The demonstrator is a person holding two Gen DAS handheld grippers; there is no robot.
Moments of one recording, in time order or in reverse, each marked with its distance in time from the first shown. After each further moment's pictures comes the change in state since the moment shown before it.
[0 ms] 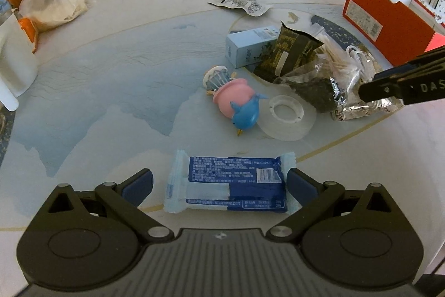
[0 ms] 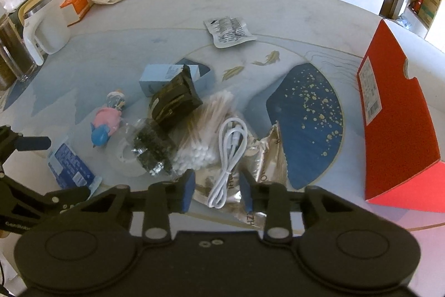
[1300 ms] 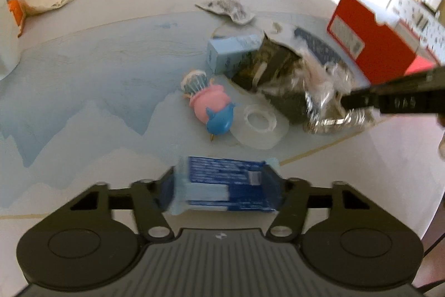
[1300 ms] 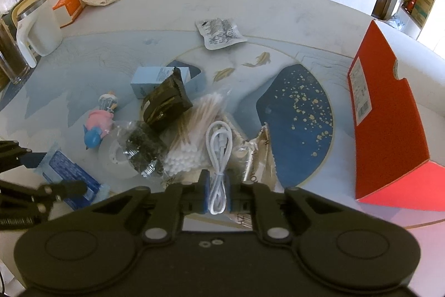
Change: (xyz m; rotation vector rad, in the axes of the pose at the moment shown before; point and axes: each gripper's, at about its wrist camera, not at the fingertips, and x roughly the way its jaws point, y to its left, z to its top) left arm -0.005 0.002 0.005 -0.042 -0.009 -0.156; right arm -0.004 -0.002 -0.001 0.009 -0.003 -0.031
